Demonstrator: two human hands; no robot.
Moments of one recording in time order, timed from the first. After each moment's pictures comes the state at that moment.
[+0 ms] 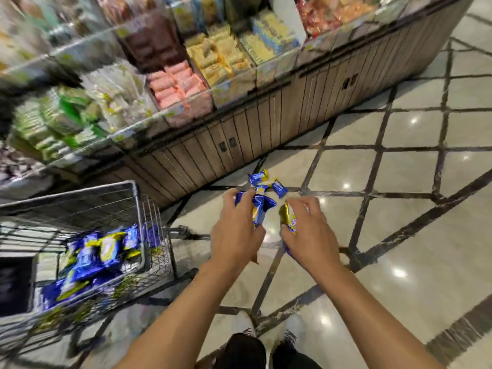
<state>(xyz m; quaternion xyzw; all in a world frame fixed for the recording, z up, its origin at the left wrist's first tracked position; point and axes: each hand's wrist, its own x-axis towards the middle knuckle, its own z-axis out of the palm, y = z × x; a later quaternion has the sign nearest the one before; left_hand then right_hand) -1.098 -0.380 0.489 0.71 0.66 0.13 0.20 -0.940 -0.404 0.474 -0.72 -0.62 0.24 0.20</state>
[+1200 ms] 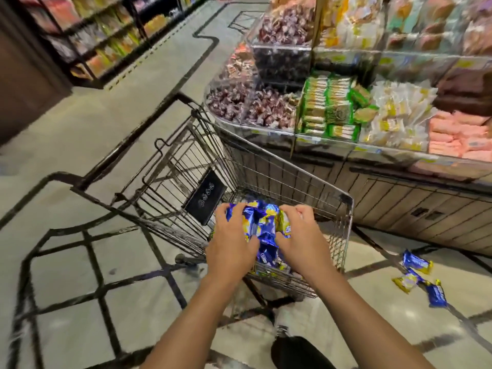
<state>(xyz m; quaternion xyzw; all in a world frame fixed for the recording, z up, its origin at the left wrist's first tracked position) -1.619 -0.503 0.519 0.34 0.90 0.25 0.11 -1.505 -0.390 0.492 -0.41 -0.85 0.30 0.13</state>
